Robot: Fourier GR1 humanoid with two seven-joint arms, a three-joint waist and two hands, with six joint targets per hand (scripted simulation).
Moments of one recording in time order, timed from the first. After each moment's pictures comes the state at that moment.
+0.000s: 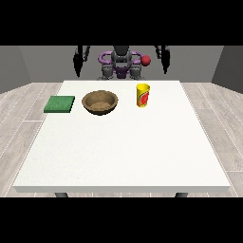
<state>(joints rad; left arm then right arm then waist) 0.00 0.10 0.02 -1.60 0.02 -0.03 0.03 0.01 -0.07 -0.01 -1.57 0.00 0.00 -0.03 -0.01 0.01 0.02</state>
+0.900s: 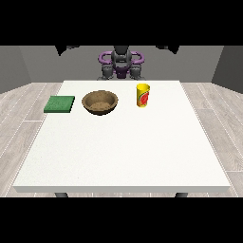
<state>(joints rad) -0.14 0.15 0.19 -1.68 0.17 -0.04 0.08 0.00 -0.23 -0.21 -1.69 -0.25 0.20 0.05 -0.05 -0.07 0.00</state>
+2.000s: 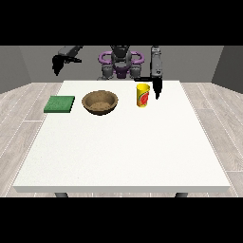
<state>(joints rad) -0.31 0.03 0.20 -1.10 0.03 0.06 -0.59 -0.12 -0.24 -0.23 -1.54 -0.21 0.29 -0.20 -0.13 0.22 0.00</state>
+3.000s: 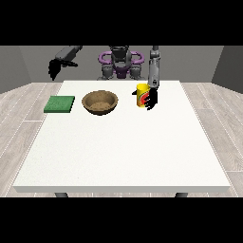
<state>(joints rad) -0.47 0.07 0.24 -0.69 -0.03 0.21 -0.92 -0.18 -0.27 -0.26 -1.47 -0.21 0.34 -0.27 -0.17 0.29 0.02</state>
